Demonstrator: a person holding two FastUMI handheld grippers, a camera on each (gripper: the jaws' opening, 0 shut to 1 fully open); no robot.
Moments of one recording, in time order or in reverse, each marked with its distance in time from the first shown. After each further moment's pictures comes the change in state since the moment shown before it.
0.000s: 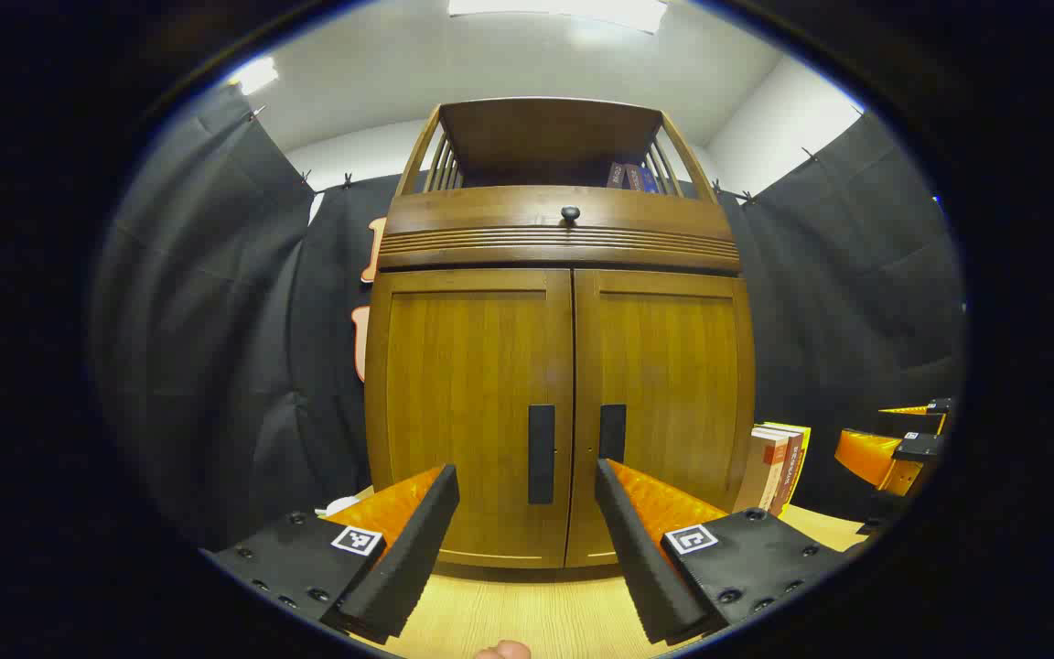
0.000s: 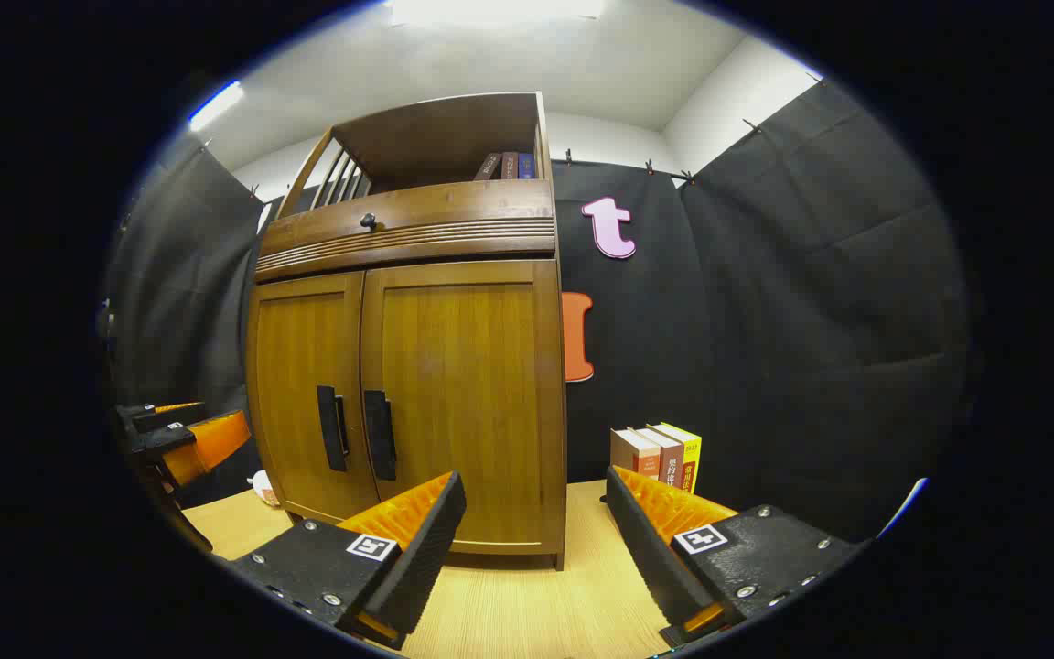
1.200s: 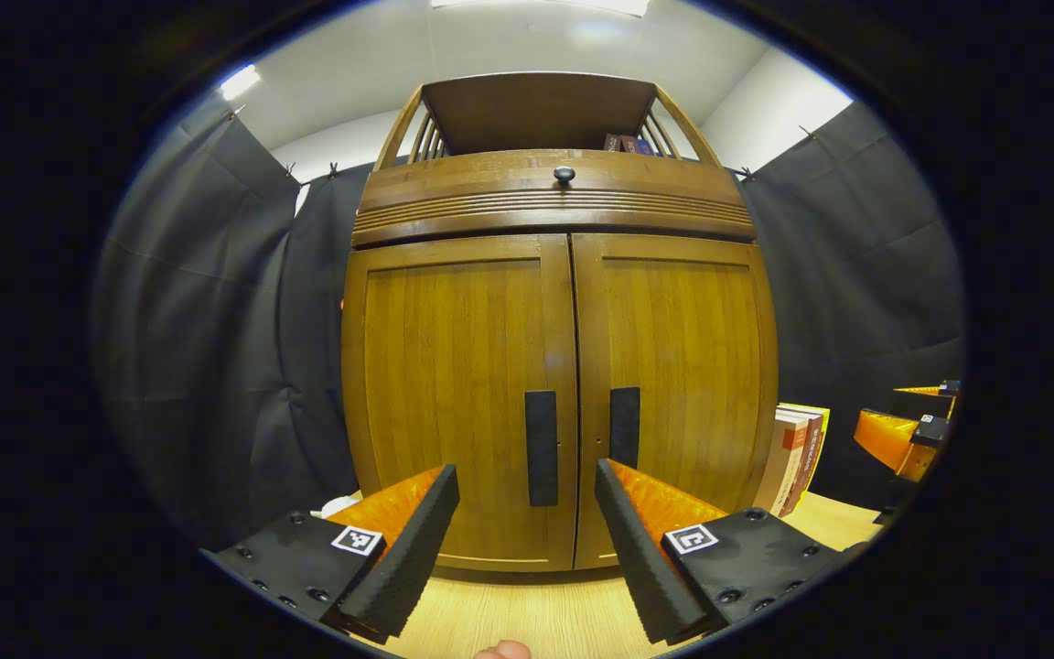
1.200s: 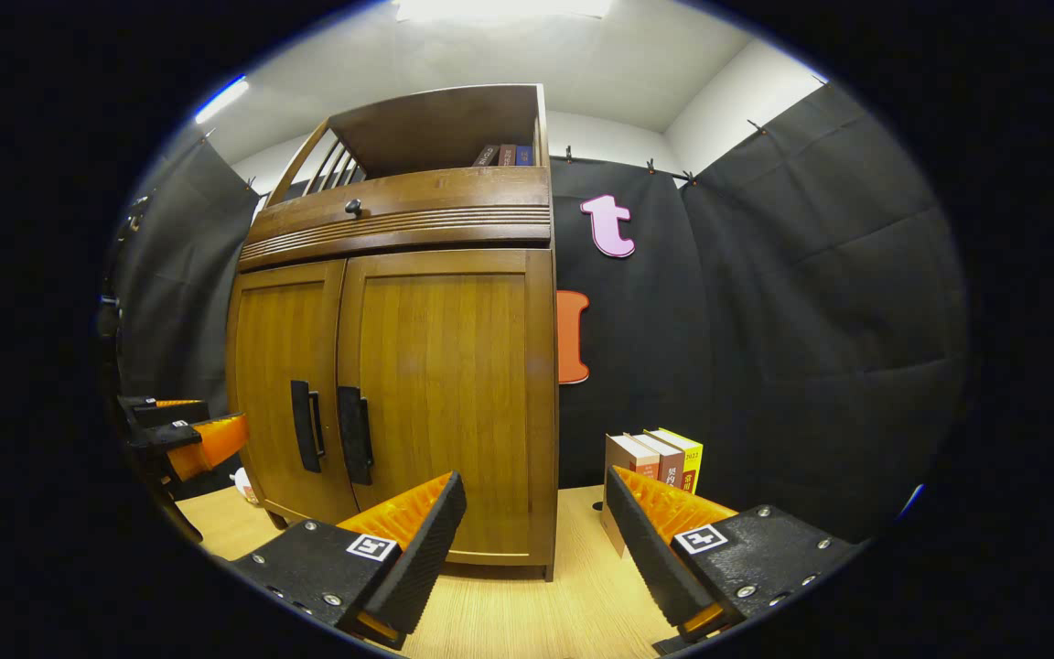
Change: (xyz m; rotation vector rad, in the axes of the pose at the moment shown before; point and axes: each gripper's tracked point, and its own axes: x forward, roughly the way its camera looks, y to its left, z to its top) left arm 0.045 -0.004 -0.022 0.038 0.057 -0.004; right arm 0.036 -0.010 -0.007 -0.025 -0.002 -0.013
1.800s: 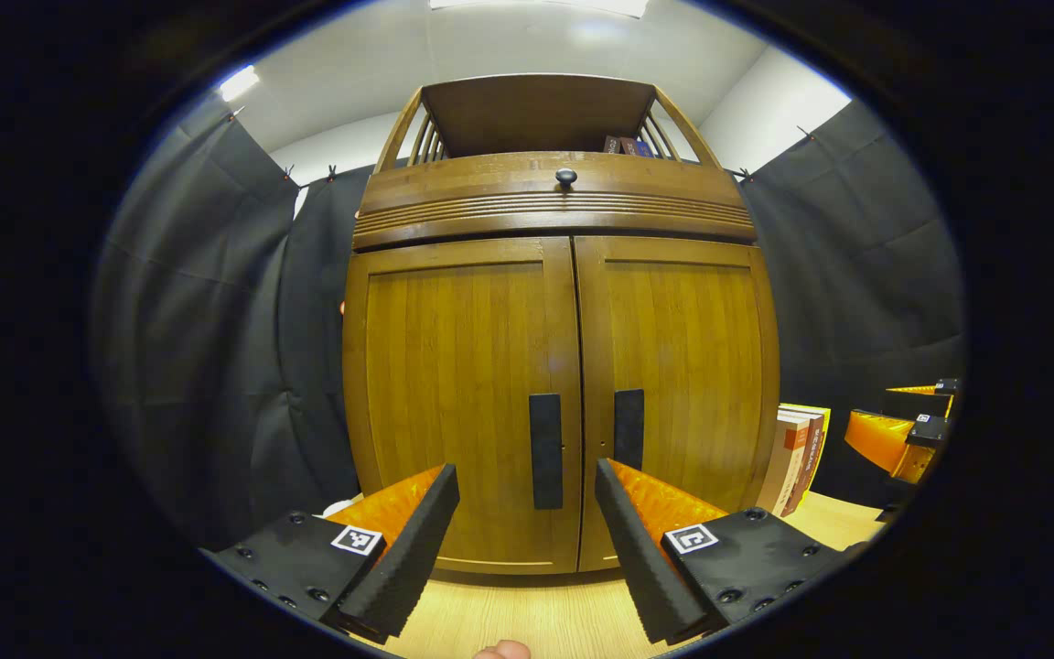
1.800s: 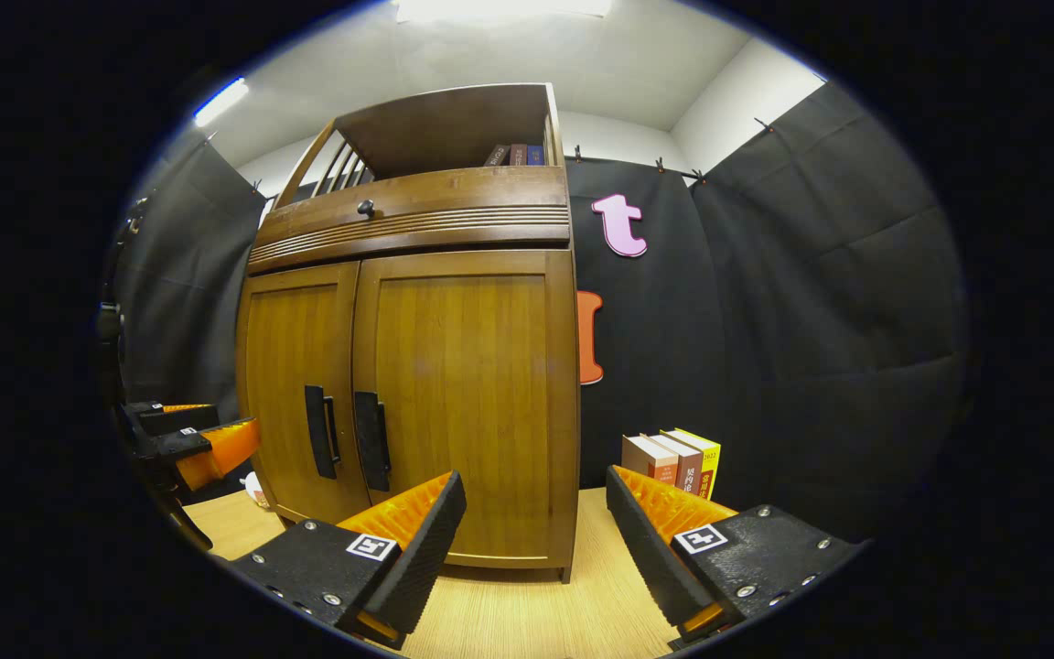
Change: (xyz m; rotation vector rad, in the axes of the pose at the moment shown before) left arm 0.000 0.006 0.003 -0.001 -0.020 0.007; right arm 0.006 0.025 0.010 0.021 -0.011 0.039
